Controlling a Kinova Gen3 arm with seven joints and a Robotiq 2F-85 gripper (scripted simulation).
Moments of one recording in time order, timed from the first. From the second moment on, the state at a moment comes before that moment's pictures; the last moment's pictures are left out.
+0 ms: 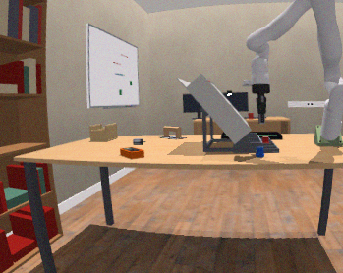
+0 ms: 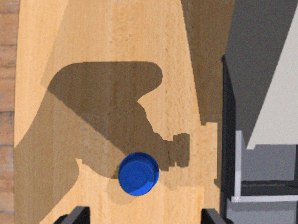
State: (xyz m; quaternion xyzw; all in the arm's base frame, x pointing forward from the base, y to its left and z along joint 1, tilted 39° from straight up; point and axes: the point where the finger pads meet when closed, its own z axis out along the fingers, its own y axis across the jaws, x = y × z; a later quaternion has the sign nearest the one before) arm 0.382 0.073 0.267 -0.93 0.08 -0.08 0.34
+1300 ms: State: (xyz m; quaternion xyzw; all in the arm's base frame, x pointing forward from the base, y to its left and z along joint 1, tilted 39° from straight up) arm 0.393 0.086 0.272 -0.93 -0.16 -0.16 0.30
